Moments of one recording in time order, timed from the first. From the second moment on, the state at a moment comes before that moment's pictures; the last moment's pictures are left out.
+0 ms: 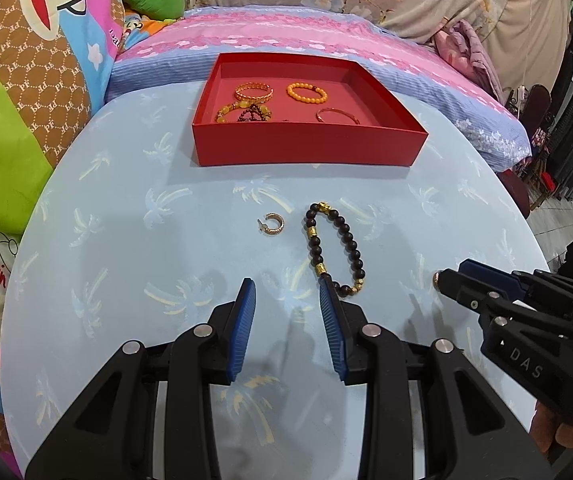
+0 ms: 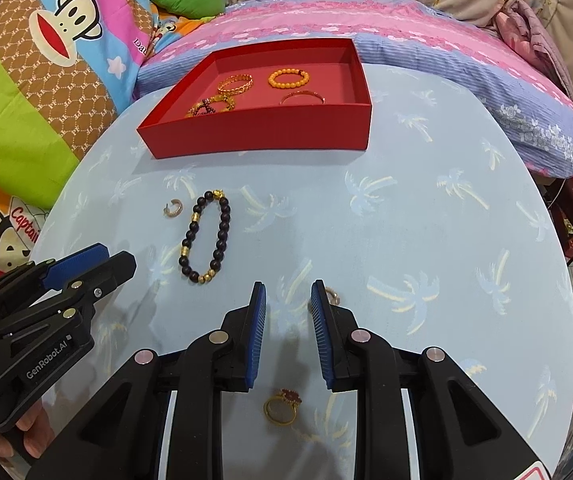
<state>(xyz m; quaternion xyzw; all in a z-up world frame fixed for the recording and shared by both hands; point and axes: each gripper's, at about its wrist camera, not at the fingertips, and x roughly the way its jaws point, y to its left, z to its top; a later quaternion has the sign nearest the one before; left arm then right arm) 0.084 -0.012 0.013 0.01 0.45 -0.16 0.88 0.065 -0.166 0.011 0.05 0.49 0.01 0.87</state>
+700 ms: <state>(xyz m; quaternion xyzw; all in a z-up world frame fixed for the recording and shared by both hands) 0.092 -0.029 0.006 0.01 0.47 -0.16 0.87 0.054 -0.176 0.000 0.07 0.50 0.00 0.87</state>
